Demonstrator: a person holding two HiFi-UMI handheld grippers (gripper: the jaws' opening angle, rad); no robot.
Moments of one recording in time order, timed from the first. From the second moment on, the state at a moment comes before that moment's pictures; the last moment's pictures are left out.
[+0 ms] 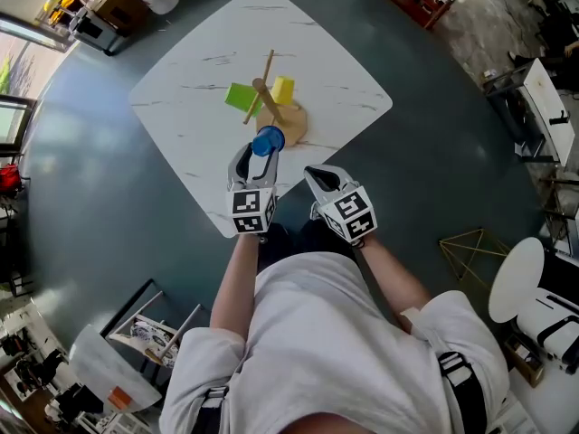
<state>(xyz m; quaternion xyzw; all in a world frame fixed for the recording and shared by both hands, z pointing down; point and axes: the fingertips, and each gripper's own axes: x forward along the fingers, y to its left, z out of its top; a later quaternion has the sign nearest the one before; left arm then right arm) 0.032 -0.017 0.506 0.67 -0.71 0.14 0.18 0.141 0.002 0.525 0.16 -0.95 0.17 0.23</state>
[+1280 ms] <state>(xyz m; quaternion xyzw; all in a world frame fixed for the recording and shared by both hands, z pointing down) 0.044 -0.014 0.530 0.67 -0.69 0.15 0.24 0.150 0.002 0.521 0.16 -0.95 0.16 0.23</state>
